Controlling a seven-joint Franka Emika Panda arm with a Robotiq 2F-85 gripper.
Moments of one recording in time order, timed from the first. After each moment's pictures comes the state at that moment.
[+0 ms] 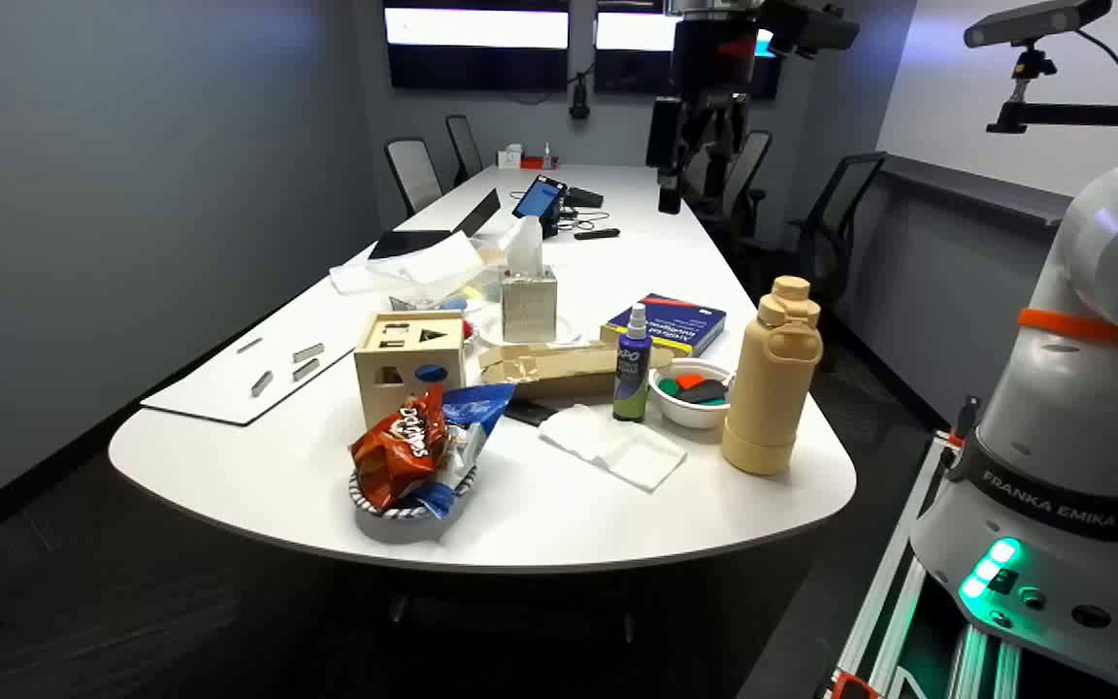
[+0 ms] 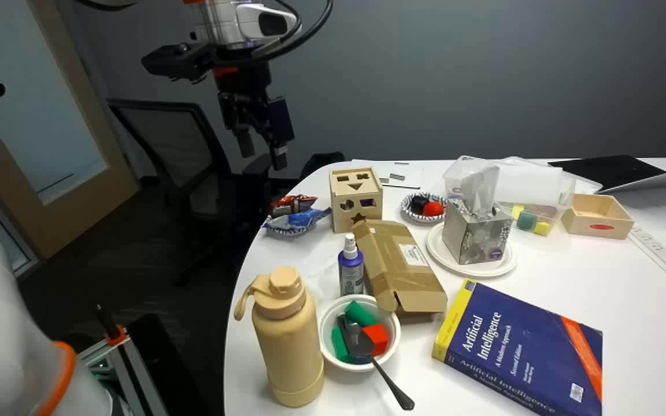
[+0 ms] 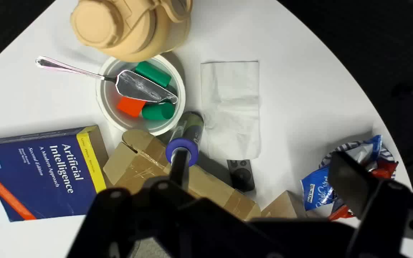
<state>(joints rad) 0.07 -0.68 0.16 -2.57 0.02 1.94 0.16</state>
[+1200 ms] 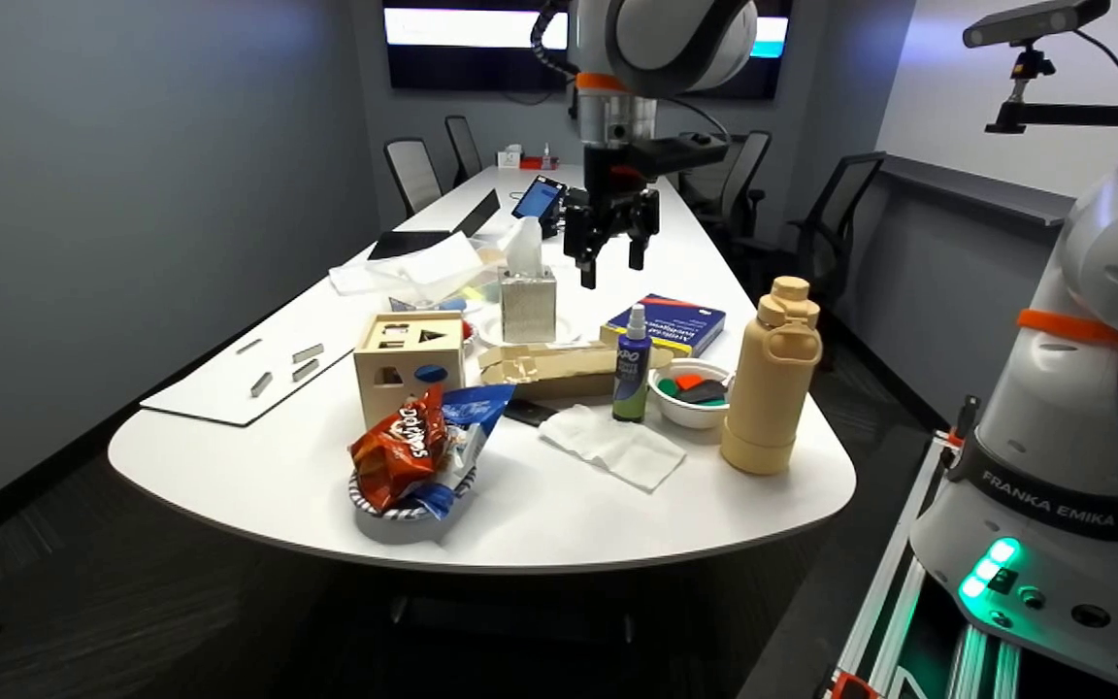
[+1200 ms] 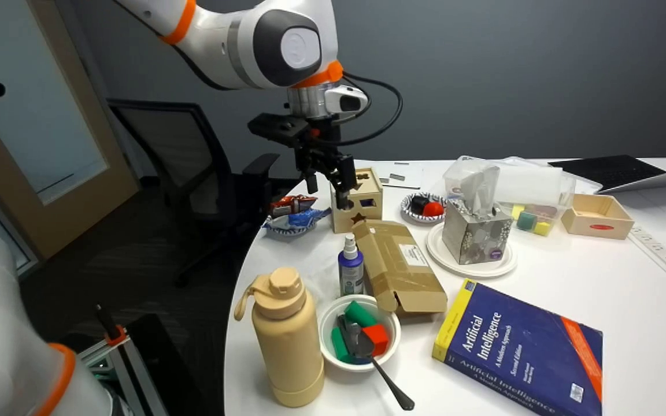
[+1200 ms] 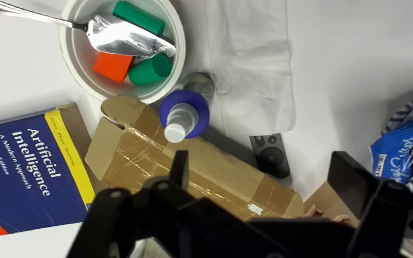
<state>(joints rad) 0.01 -0.18 0.13 -2.44 -0.08 2.26 0.25</state>
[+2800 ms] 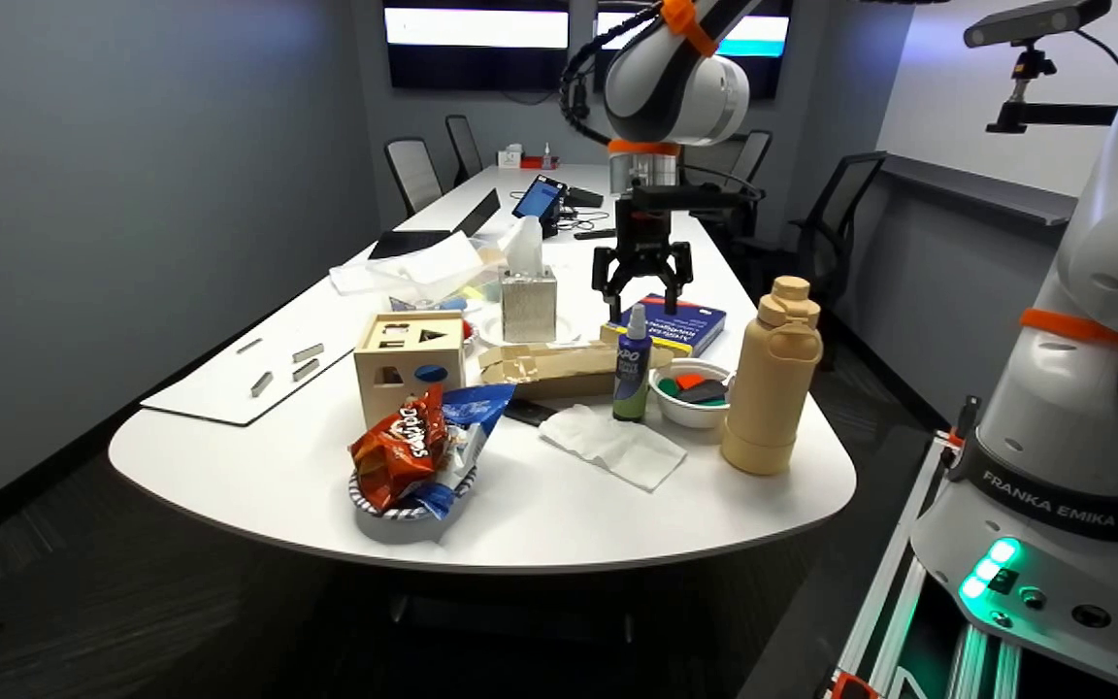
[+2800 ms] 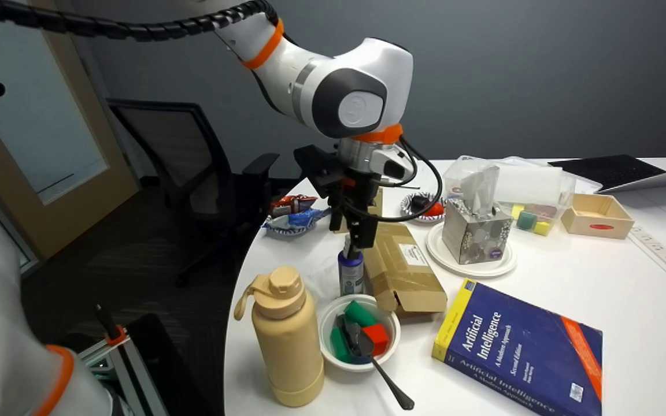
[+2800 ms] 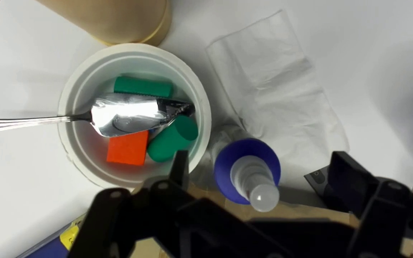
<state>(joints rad) -0.04 0.01 -0.01 -2.39 0.11 2.20 0.25</state>
